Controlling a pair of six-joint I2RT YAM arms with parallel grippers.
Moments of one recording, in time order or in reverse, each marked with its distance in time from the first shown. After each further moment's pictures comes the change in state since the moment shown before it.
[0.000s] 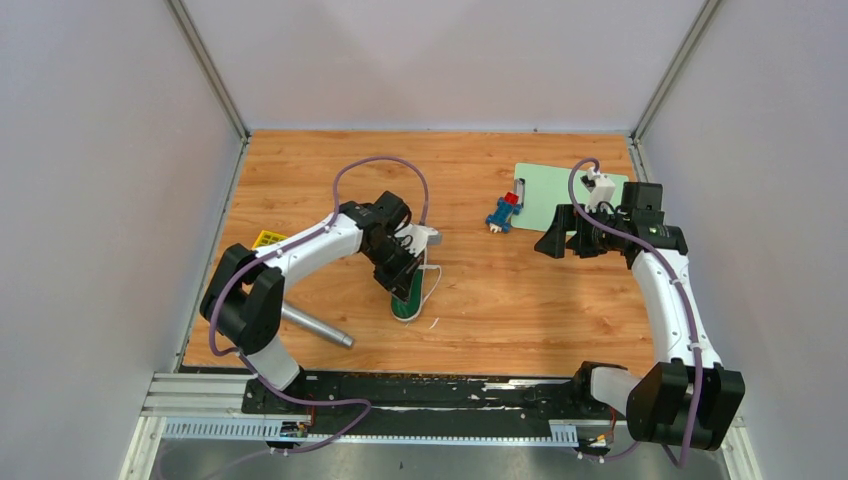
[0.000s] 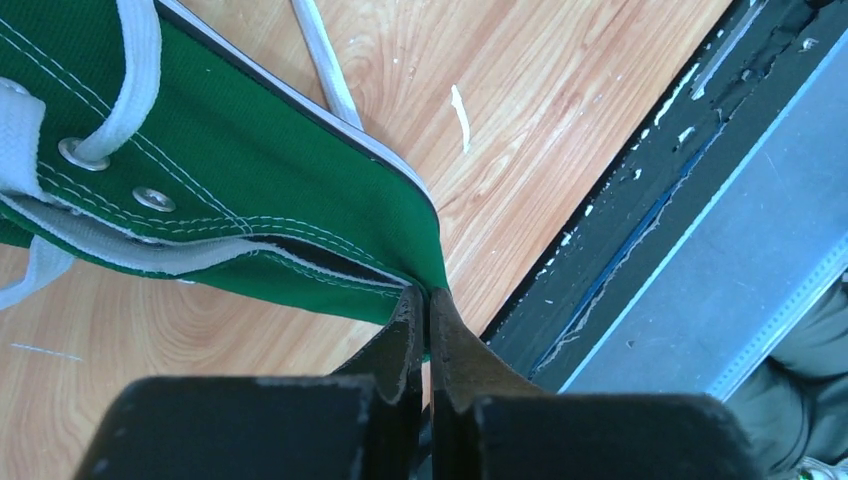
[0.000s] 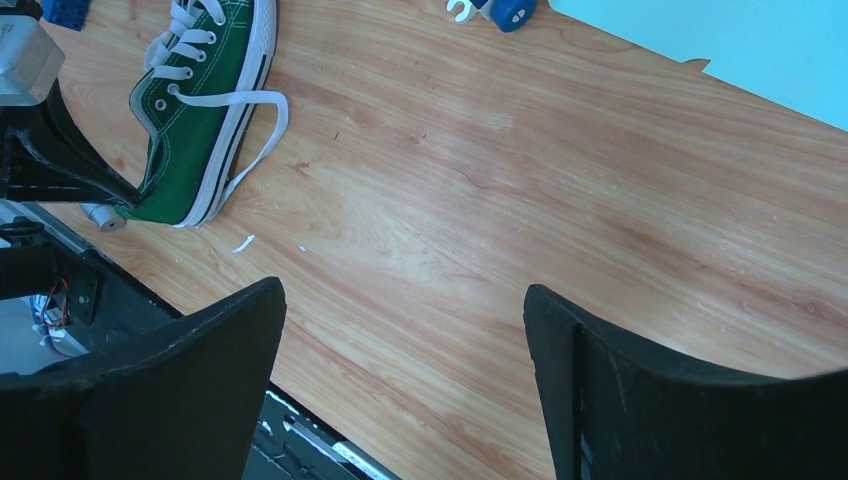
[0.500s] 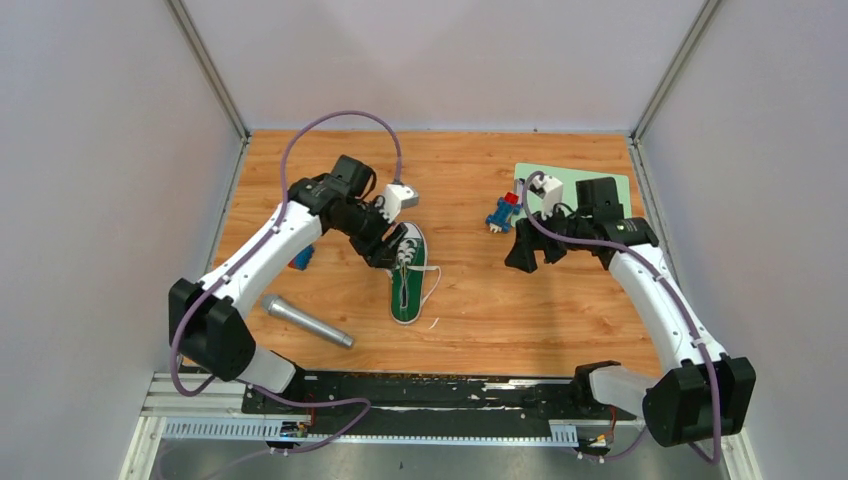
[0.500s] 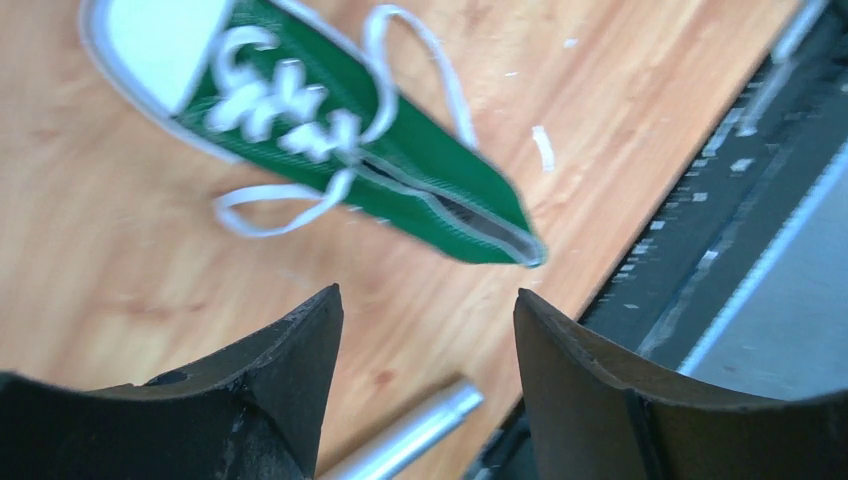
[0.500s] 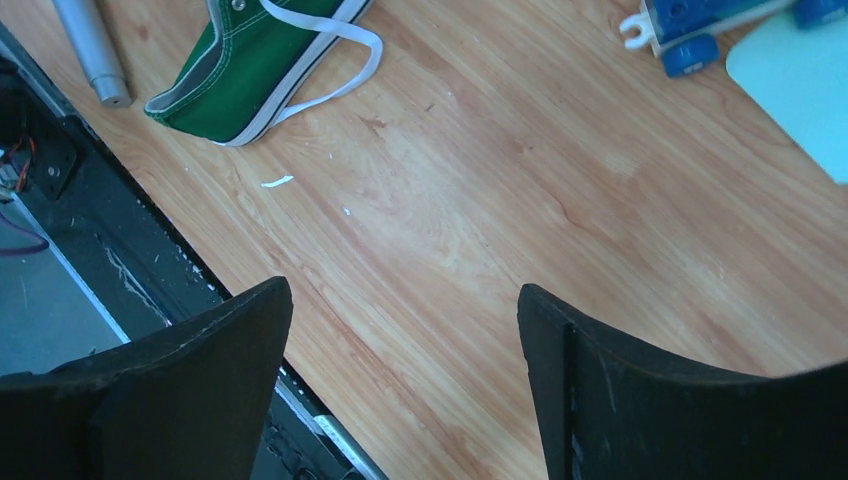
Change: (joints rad) left arm 0.122 -0.147 0.155 -0.095 -0.034 0.156; right arm 0.257 0.010 0.017 -0.008 0.027 -0.094
